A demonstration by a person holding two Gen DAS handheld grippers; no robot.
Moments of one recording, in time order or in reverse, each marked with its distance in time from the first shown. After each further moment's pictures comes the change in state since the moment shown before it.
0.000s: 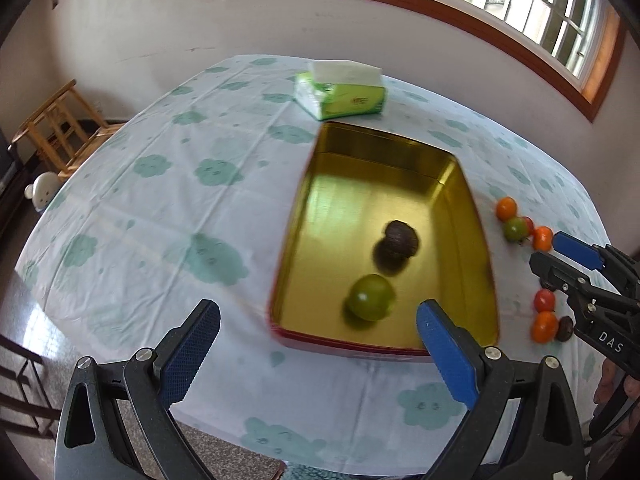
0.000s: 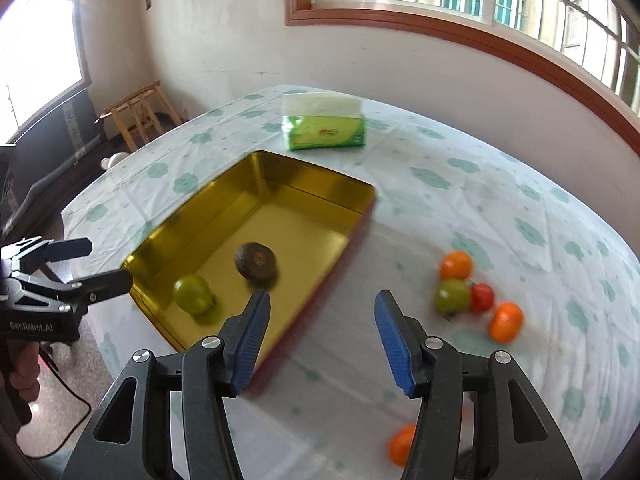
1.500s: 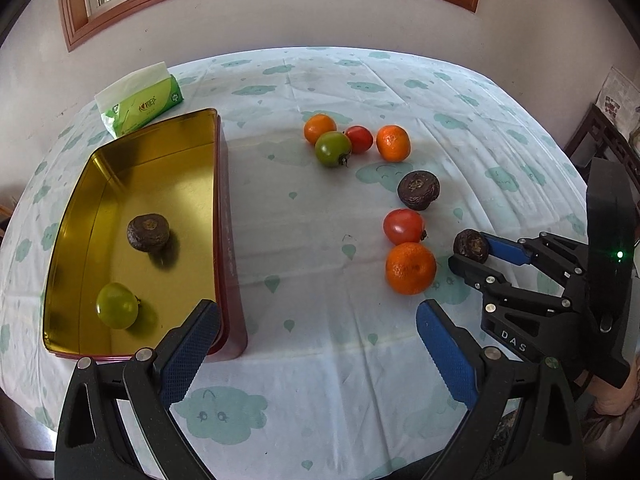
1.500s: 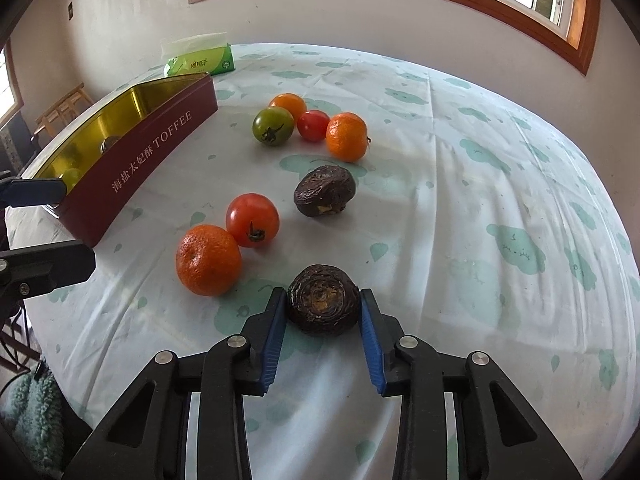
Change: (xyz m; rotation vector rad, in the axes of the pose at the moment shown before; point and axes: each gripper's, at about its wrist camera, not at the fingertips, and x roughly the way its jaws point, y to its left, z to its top) left arm 0.027 -0.178 -0.038 0.380 0.081 -0.170; right arm -0.002 -0.106 -0.129 0.178 0.091 -0.174
